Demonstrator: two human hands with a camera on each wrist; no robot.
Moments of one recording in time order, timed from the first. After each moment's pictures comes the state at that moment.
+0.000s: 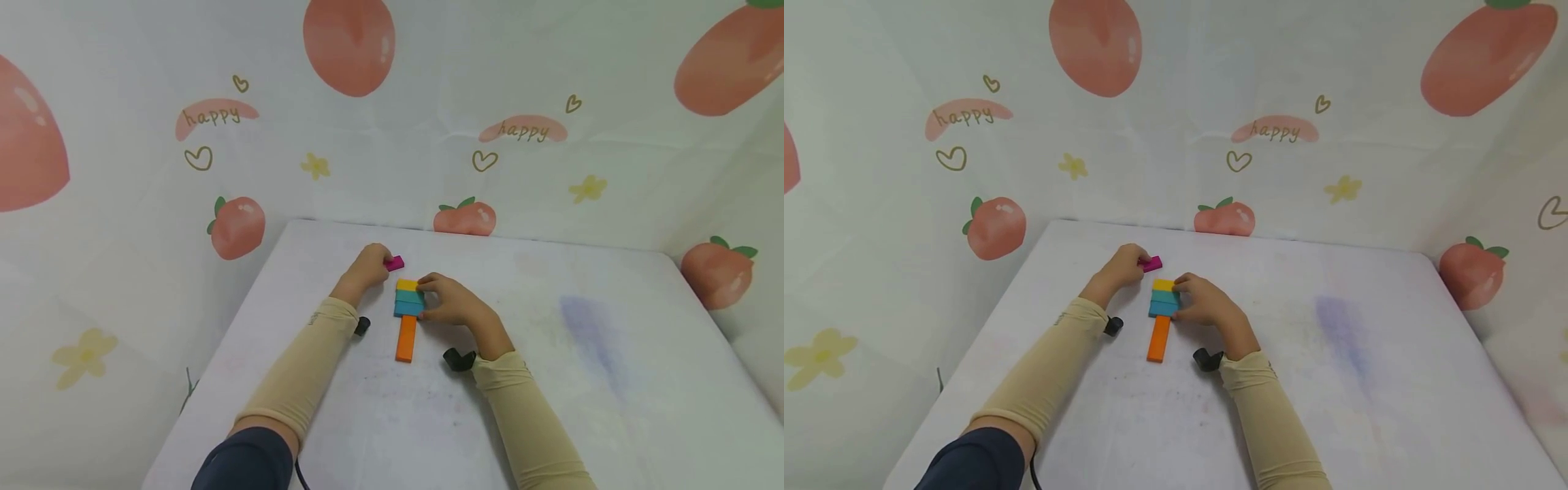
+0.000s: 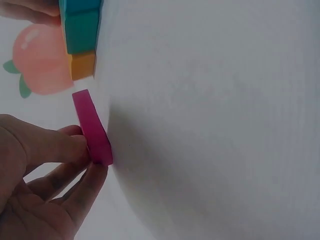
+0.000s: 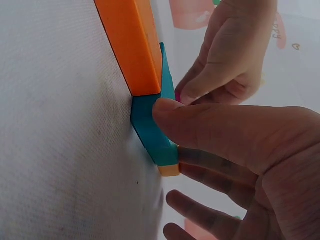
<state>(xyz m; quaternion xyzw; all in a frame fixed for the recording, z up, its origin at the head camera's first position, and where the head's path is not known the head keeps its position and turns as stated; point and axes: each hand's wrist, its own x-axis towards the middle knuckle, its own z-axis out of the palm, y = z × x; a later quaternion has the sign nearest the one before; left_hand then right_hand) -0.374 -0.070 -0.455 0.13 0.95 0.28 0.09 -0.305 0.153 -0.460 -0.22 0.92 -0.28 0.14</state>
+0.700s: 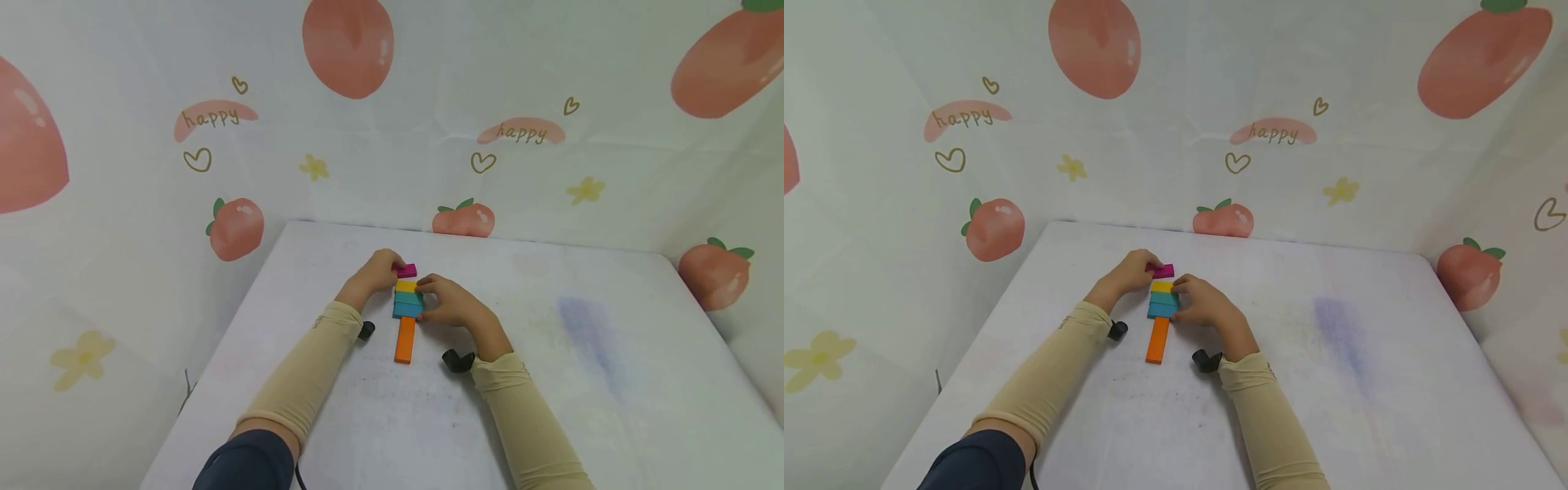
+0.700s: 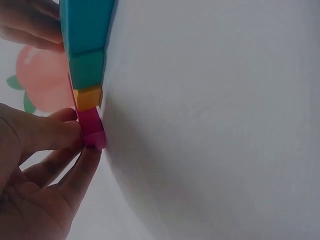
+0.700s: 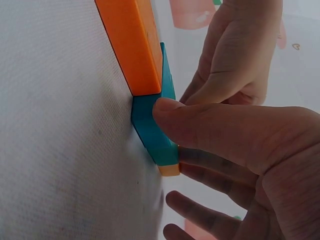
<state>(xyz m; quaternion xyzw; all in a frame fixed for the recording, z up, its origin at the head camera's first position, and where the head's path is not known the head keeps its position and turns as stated) -0.371 -0.056 -0.457 0.19 0.93 0.31 0.11 -0.304 0.152 -0.459 -0.21 0.93 -0.28 0.14</state>
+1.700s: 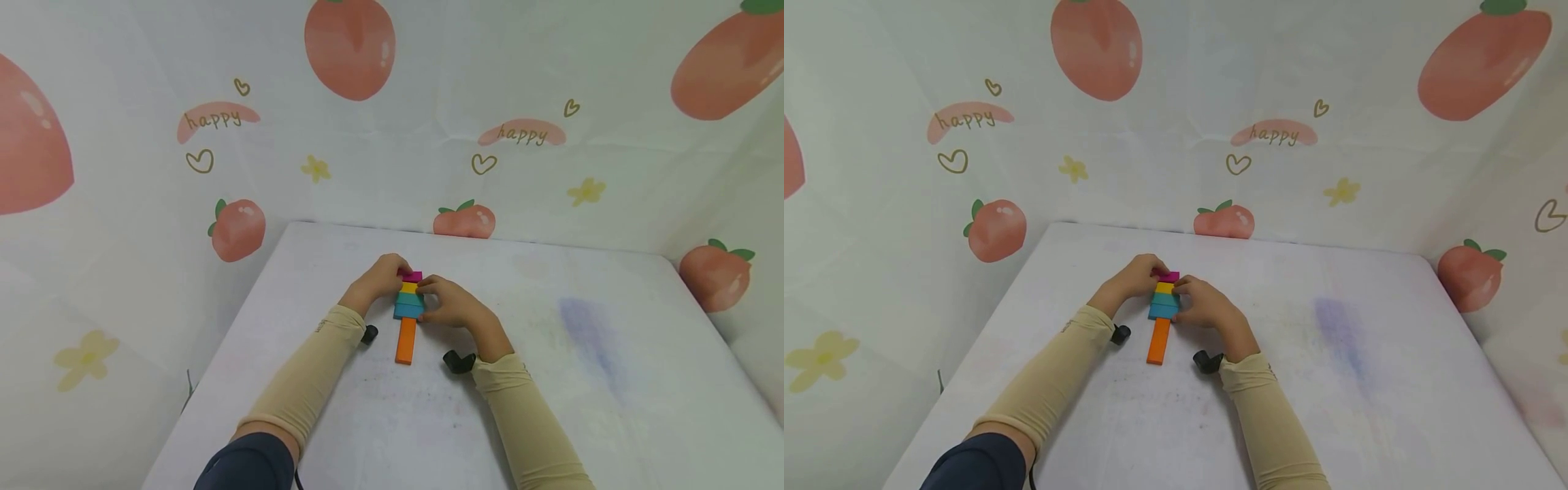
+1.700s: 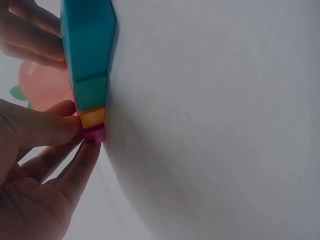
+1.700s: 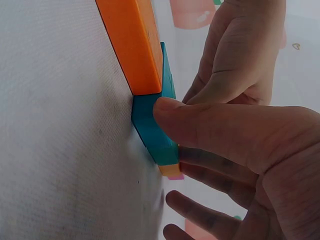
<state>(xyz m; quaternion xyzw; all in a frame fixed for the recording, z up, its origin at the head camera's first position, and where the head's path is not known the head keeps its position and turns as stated) -0.364 -0.049 -0.458 0.21 0.92 0.31 0.12 -0.302 0.153 -0.458 -0.21 0.92 -0.29 0.15</state>
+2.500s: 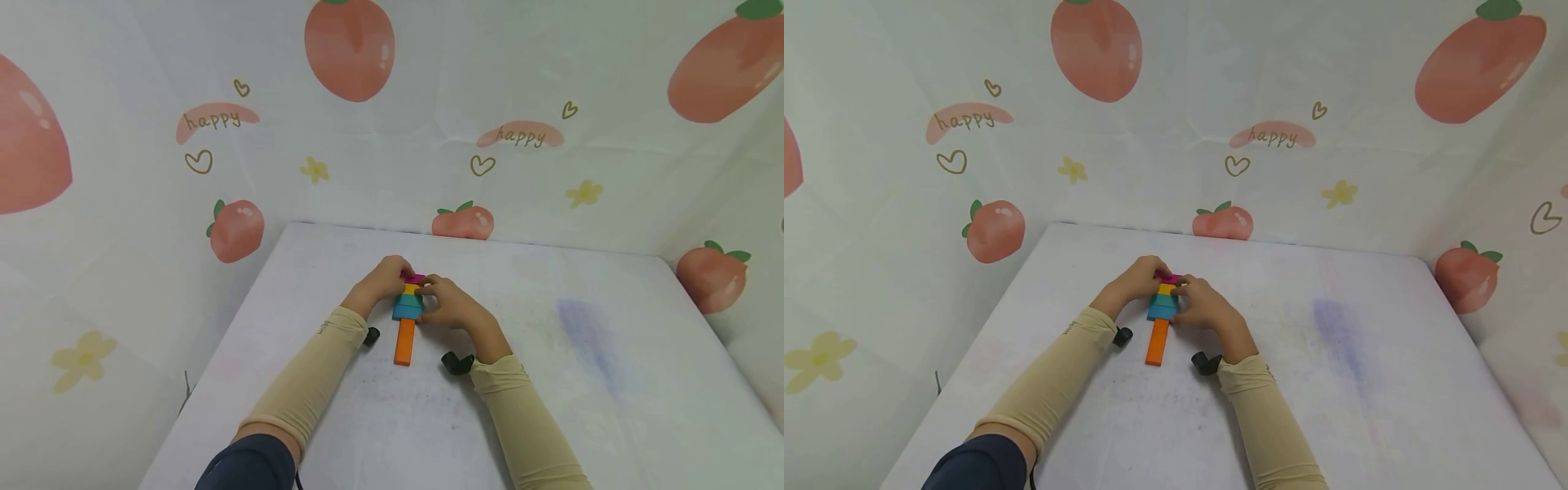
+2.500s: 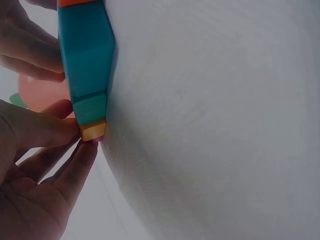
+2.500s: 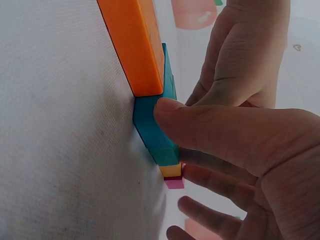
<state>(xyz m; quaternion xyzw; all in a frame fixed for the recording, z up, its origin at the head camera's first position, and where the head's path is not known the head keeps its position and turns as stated) -0.365 -0.041 -0.461 0.22 0.92 0.30 0.11 -0.301 0.151 -0.456 -0.21 0.93 -0.27 0.14</state>
